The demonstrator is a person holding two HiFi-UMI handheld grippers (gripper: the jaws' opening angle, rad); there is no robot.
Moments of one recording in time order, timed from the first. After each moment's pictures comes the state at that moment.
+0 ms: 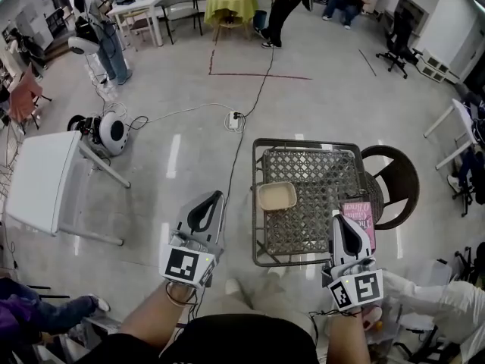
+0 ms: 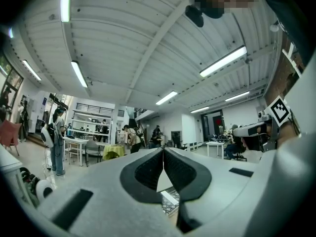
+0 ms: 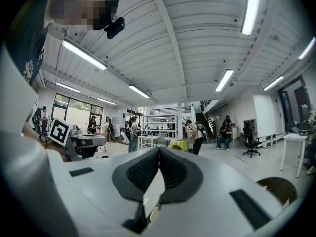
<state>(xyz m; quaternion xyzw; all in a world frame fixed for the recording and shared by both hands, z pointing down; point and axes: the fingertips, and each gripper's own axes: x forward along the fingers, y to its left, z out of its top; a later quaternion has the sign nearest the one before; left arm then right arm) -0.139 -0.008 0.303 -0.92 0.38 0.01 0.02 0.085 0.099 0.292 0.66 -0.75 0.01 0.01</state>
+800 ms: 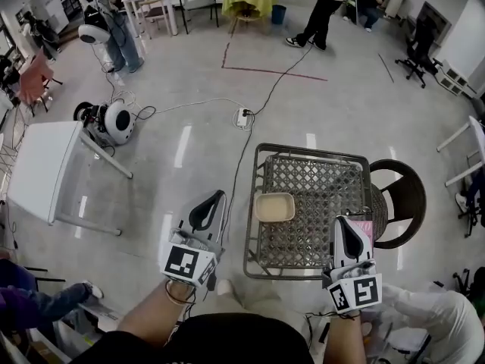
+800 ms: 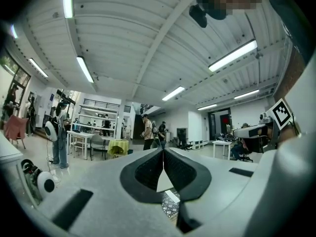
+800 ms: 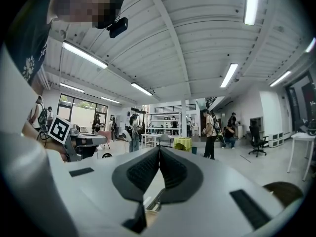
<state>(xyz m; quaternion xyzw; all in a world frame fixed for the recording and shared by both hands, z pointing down) -0.095 -0.063 0.325 -0.91 0.42 0.00 -0.01 0.137 0.028 0.310 0.63 -0.78 0.02 0.02</state>
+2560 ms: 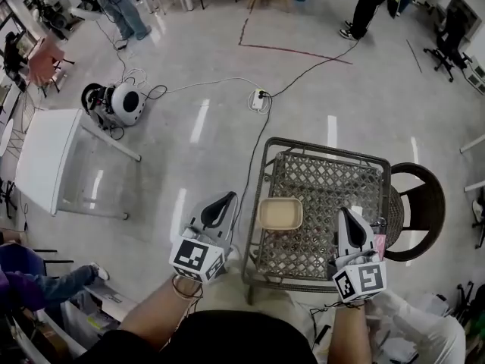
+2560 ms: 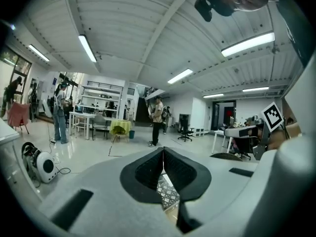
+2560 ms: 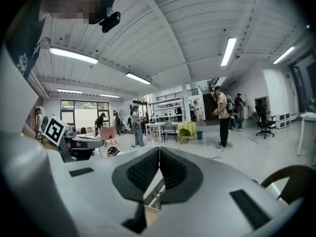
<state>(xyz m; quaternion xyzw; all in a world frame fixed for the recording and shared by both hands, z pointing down) -0.046 -0.132 0.426 -0.90 0.42 -0.08 -0.09 0.187 -0.080 0.408 0.60 -0.79 0.10 0.04</state>
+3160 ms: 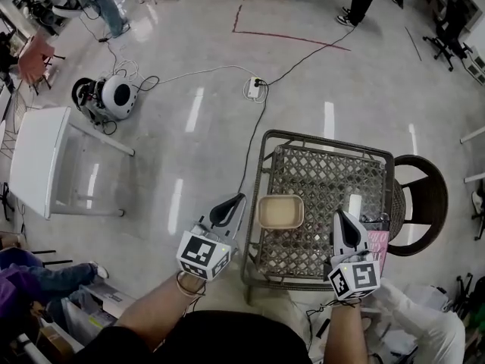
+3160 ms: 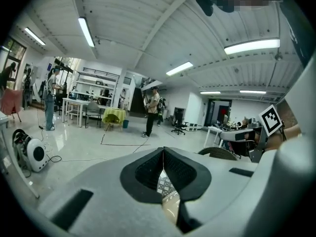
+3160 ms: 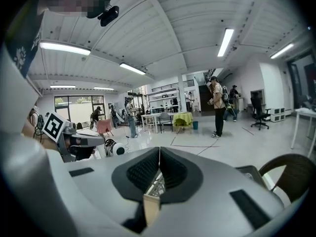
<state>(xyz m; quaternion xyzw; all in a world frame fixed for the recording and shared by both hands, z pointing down) -0.025 -0.149 0.487 -0.91 0.38 -0.10 -0.14 0.187 -0.092 0.473 0.61 -0.77 0.15 0.08</state>
